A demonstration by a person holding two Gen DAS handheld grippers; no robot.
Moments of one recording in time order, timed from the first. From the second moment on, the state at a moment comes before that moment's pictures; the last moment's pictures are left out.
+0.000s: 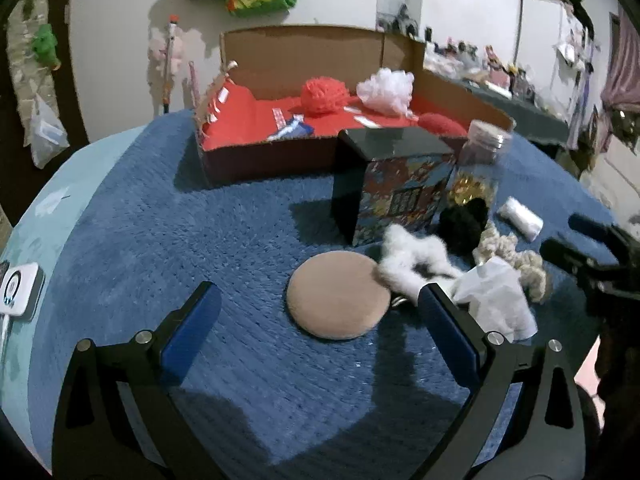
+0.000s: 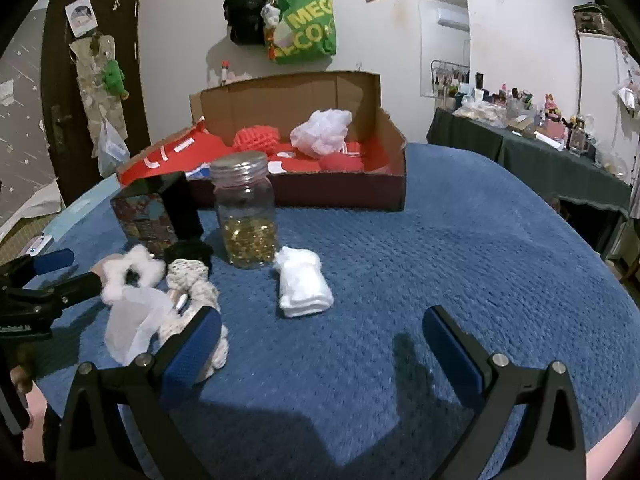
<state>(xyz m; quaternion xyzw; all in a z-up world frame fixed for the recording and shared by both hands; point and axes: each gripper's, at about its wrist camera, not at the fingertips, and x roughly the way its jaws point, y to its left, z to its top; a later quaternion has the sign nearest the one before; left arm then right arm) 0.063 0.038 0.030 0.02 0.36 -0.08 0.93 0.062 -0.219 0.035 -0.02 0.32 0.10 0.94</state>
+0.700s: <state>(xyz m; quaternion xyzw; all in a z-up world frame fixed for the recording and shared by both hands) 0.062 0.033 0.044 0.05 0.37 -0.14 0.92 0.083 -0.203 0.047 -0.03 0.33 0.16 0.93</state>
